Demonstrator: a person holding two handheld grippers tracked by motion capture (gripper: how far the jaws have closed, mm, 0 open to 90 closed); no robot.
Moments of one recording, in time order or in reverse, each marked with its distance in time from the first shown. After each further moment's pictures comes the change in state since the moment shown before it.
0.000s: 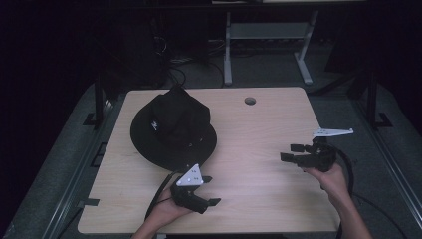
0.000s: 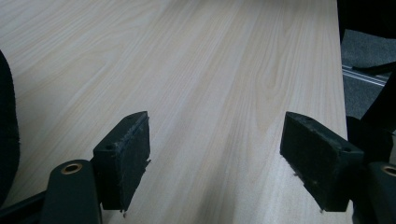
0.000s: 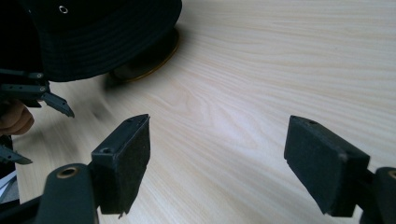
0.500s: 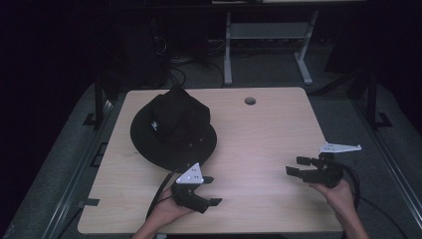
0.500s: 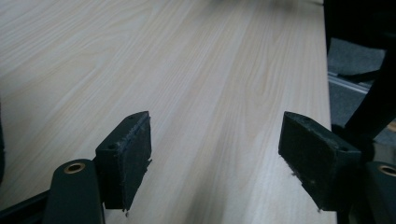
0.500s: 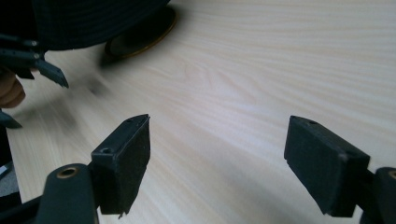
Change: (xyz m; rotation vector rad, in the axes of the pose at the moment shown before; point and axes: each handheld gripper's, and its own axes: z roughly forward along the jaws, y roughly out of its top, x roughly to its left) left arm 0.001 0.004 0.000 -0.016 -0.045 -0.040; right arm 0.009 -0.039 -0.016 -0.001 -0.037 -0.007
